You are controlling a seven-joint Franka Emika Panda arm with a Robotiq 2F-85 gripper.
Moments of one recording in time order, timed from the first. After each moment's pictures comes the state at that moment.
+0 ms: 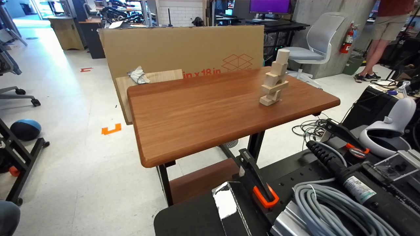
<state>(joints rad) -0.08 -0.51 -0.08 -2.62 -0.11 2.16 -0.09</state>
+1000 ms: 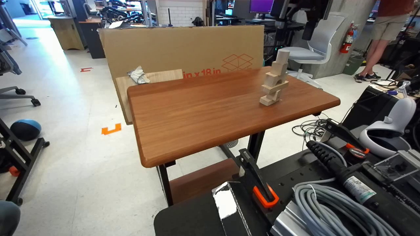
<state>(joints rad) -0.03 -0.01 -0.07 -2.40 0.01 2.39 -0.20</state>
